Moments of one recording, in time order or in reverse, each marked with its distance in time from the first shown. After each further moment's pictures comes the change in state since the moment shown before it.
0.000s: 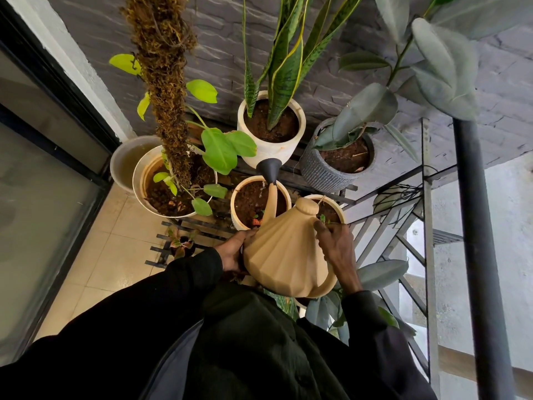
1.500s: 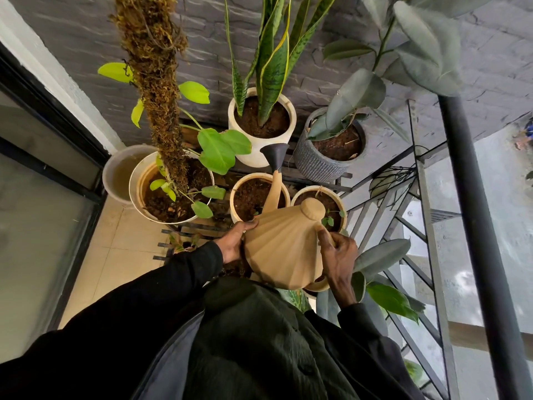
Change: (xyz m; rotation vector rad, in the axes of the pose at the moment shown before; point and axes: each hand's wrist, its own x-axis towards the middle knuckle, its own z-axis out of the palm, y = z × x) left_hand 0.009 0.015 -0.022 0.118 -0.034 0.129; right_hand -0.055 0.015 0.027 0.175 0.268 -0.087
